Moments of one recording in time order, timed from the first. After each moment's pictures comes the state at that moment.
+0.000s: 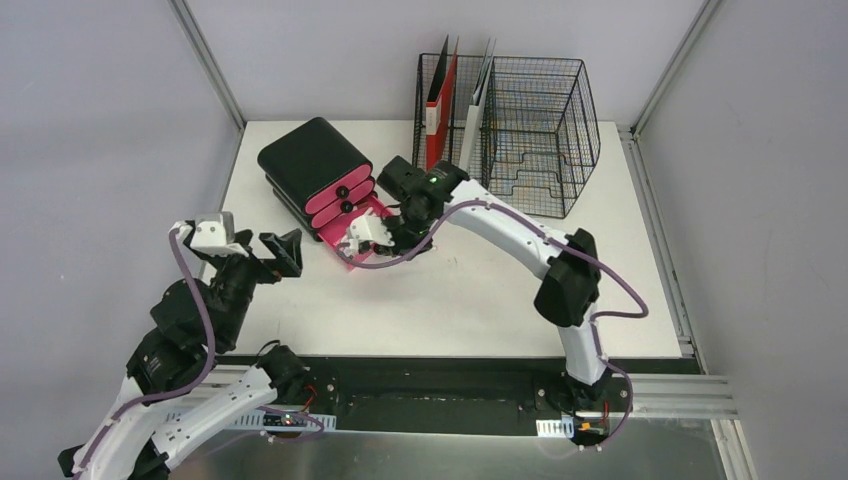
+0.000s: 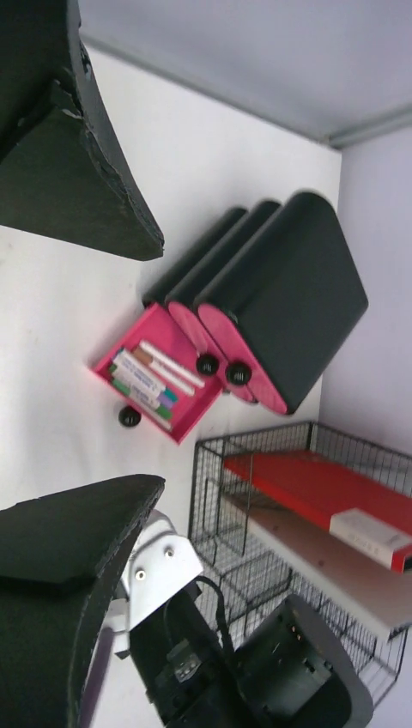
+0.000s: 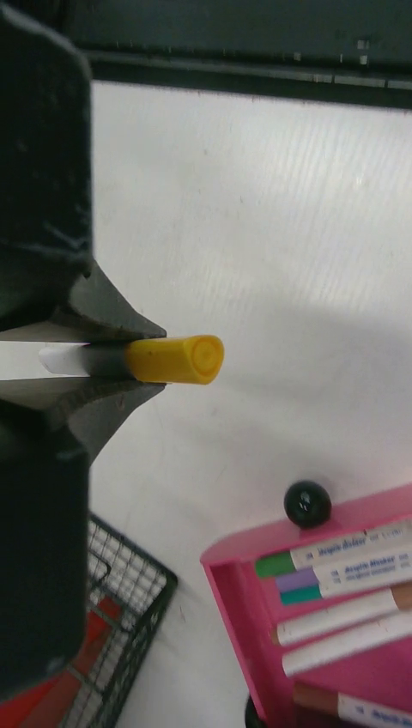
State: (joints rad) left arm -0.80 0.36 0.93 -0.62 -0.67 -0.20; right arm 0.92 1.99 1.97 -1.25 -0.38 -1.00
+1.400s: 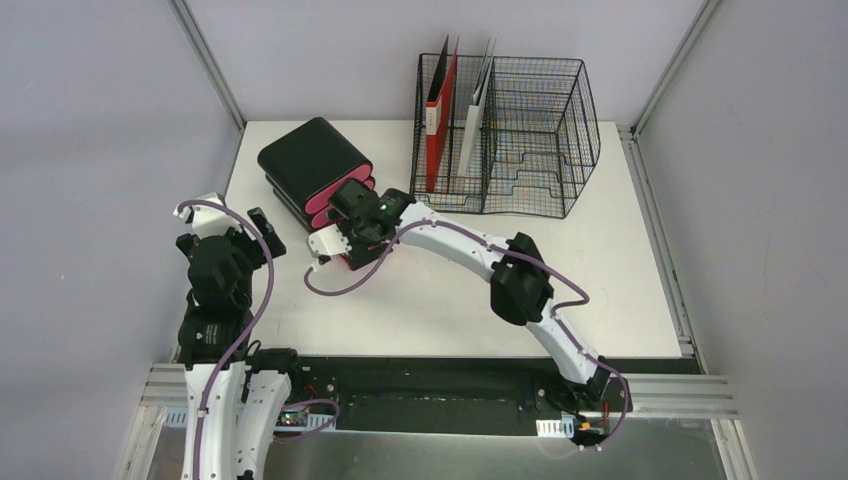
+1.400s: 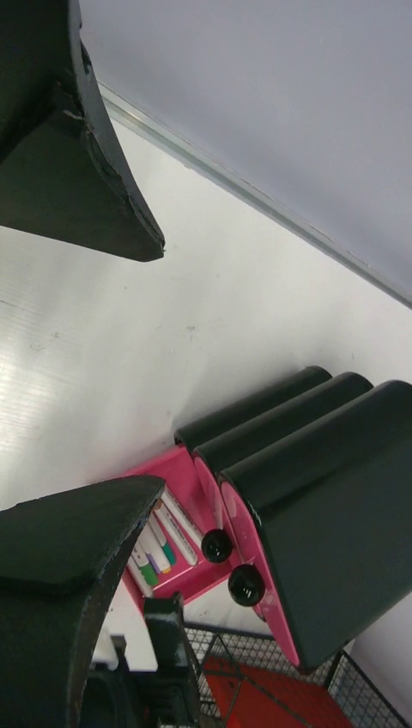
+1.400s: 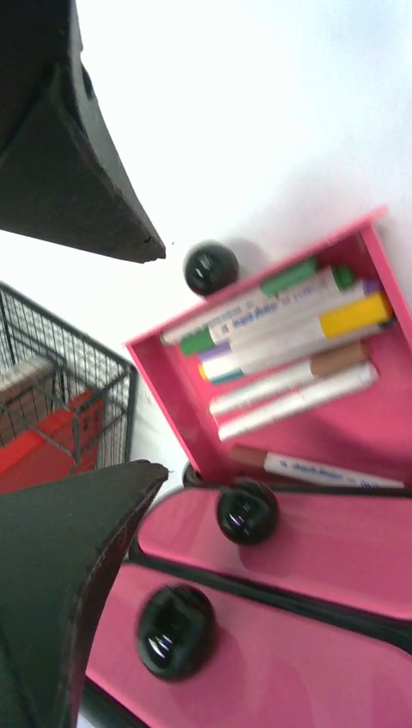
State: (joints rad) left arm 0.04 0.48 0.82 -0.62 -0.30 -0.21; right arm 1.07 2.34 2.21 -0.86 0.10 -1.19
